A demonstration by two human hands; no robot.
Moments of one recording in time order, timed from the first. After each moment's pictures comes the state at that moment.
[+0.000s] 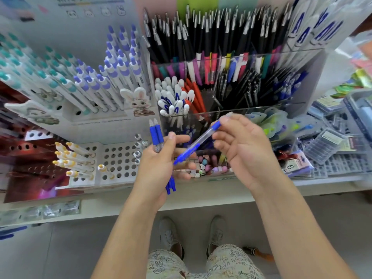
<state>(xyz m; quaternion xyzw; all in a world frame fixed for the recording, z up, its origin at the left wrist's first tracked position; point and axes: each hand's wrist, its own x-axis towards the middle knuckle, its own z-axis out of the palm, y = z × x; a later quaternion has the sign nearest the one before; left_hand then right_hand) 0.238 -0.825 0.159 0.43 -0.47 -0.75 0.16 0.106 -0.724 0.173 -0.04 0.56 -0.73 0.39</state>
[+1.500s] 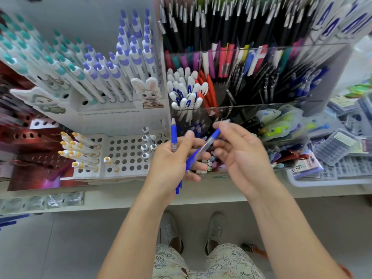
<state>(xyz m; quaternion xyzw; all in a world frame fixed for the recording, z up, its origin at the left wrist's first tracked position) 0.239 -0.824 0.150 0.42 -0.51 -0.75 0.11 0.123 -0.731 0.144 -0.02 0.57 -0.71 0.42</state>
